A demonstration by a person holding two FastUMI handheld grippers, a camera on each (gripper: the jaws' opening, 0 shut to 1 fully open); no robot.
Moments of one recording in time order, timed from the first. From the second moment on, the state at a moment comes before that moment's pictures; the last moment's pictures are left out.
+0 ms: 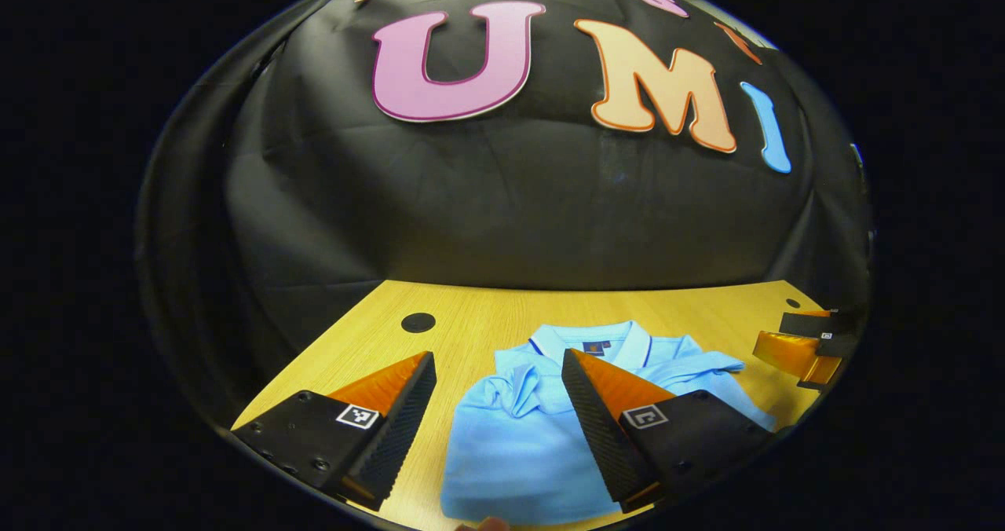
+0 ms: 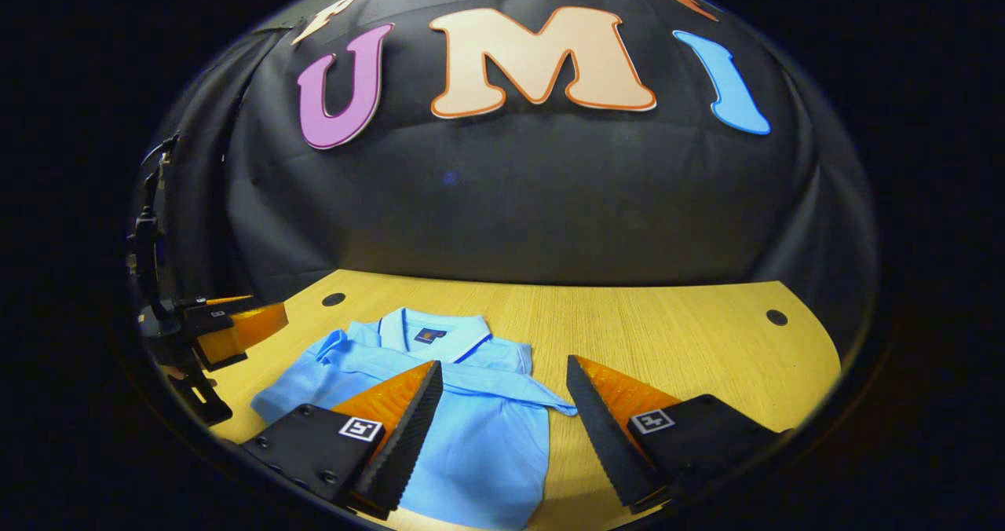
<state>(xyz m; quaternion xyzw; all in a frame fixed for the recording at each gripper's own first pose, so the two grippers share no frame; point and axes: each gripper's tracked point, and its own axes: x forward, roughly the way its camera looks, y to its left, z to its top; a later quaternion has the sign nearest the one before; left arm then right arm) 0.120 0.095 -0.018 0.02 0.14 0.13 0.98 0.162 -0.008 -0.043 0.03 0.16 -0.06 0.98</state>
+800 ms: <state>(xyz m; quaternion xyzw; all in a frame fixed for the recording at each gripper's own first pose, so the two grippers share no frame) -0.048 0.024 -0.019 0.03 0.09 0.06 0.99 -0.021 0.021 -0.029 0.07 0.06 0.00 1.00</state>
